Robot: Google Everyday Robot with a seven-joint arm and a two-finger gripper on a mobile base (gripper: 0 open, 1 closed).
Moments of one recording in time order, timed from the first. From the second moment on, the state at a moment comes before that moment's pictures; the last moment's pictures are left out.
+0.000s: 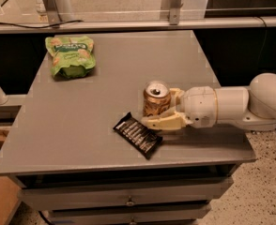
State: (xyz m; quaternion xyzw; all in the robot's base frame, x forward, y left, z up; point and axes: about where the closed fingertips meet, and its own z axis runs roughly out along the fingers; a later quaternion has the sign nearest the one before) arm 0.479 -0.042 0.855 -0.51 0.58 0.40 0.49
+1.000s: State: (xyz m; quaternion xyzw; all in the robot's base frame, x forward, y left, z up) arm 0.481 -0.069 0.870 -0.52 0.58 0.39 0.49
